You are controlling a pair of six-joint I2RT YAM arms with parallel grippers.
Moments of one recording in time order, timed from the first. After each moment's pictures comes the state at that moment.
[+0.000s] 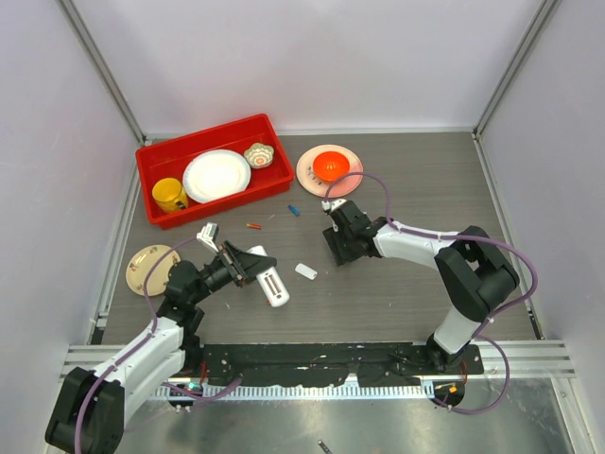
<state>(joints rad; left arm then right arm) -0.35 0.76 0.08 0.72 0.59 -1.36 0.67 1.68 0.94 -0.31 0.12 0.17</state>
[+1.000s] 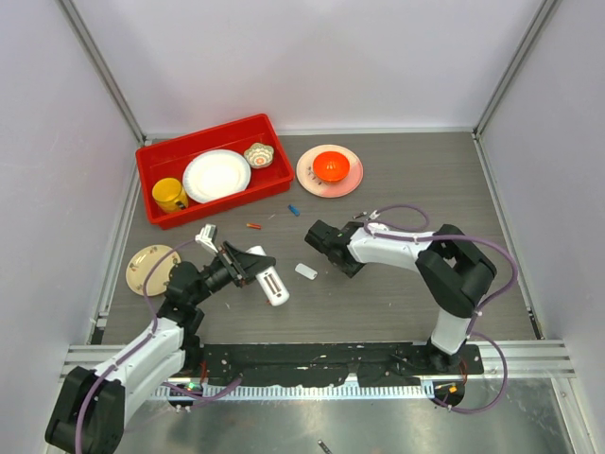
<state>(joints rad) -0.35 0.77 0.07 0.72 0.56 -1.36 0.86 1.74 1.06 -0.71 0.59 1.65</state>
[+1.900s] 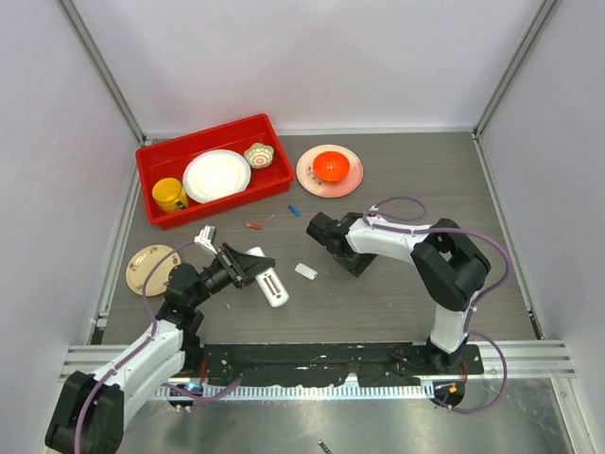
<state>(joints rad) -0.35 0.73 0.05 0.70 0.55 -1.36 0.81 1.83 1.16 -0.85 0.55 1.64</state>
